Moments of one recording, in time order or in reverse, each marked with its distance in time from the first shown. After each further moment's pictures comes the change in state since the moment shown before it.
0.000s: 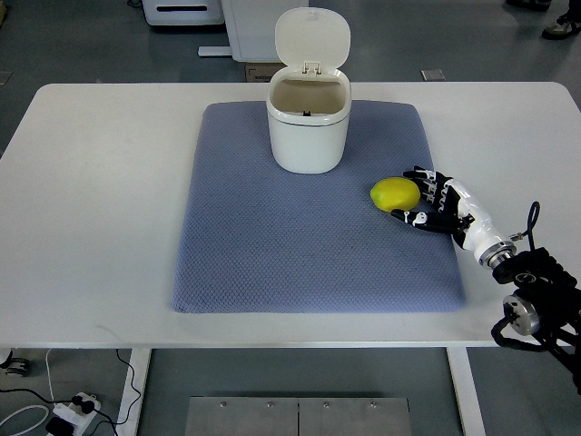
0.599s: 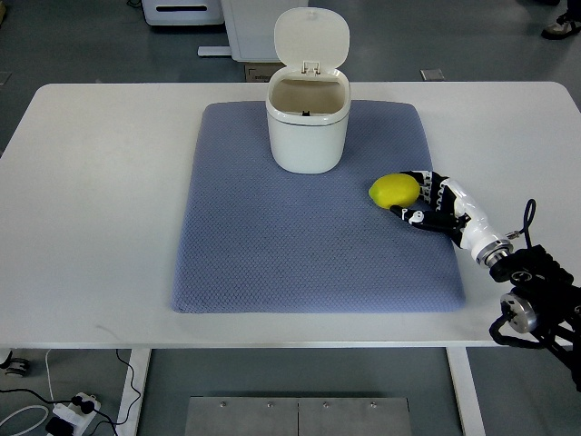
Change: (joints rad) left arm 0.000 0.000 0.000 0.000 0.000 0.000 0.000; right arm 0.027 0.004 -0.030 -0.003 0.001 0.000 -0.004
